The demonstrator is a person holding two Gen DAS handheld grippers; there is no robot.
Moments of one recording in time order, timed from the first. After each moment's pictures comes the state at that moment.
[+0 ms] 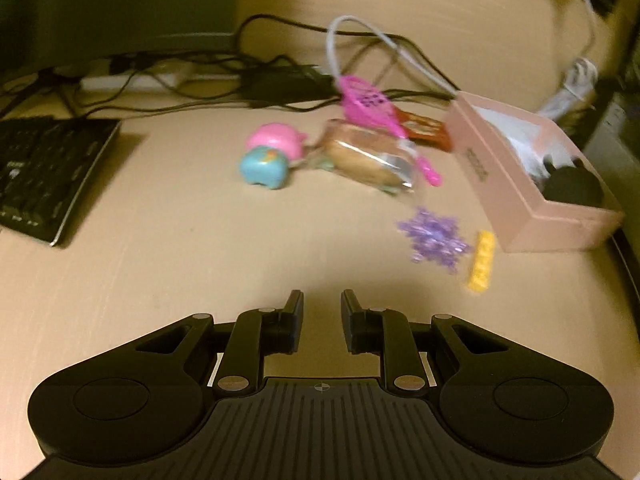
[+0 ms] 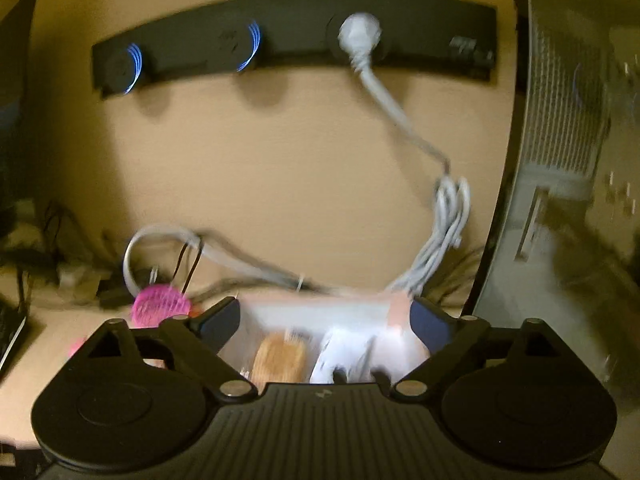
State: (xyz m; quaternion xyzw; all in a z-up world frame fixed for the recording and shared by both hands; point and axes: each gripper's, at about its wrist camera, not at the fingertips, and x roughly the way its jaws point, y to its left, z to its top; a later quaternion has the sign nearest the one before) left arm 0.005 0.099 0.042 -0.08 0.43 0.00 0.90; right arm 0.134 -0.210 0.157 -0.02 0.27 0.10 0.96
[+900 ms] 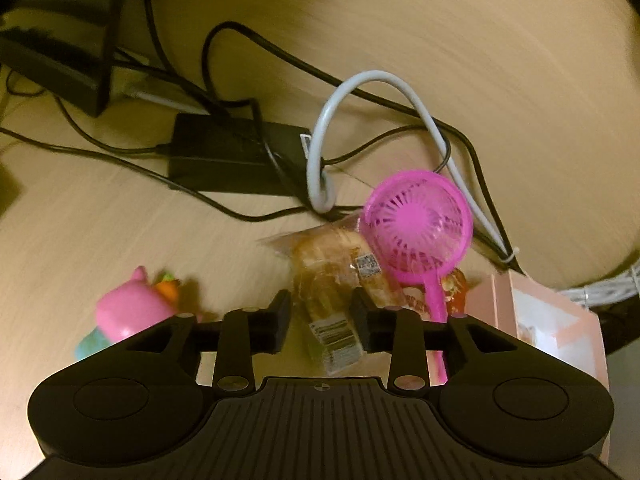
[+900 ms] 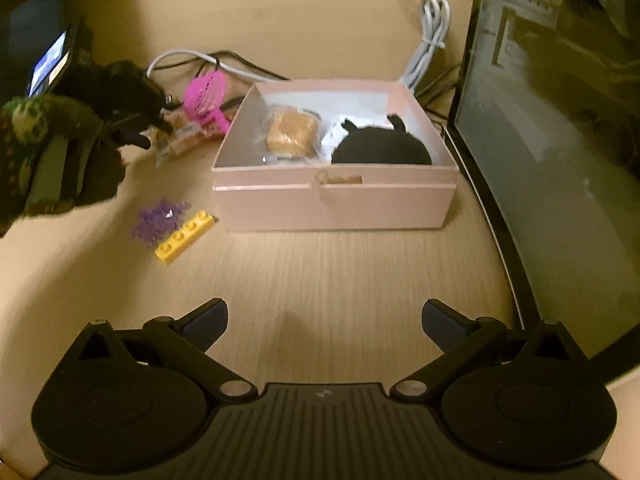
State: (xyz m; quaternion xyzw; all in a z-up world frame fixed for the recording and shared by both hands) left arm 0.197 0.080 0.038 -0.25 0.41 0.05 0.87; right arm 0.009 -0.210 0.069 -0.04 0.41 0.07 0.91
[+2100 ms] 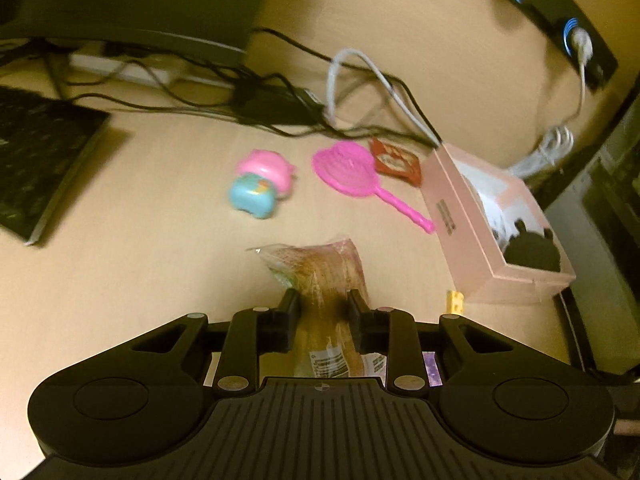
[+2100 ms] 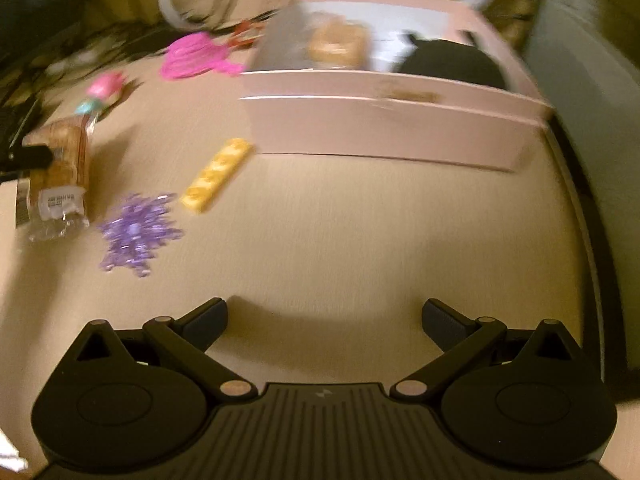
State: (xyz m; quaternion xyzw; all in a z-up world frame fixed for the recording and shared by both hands) left arm 0.008 0.140 0.063 -0.19 0.40 -0.05 0.90; right arm 0.038 -0.179 0.034 -0.06 0.52 0.12 0.85
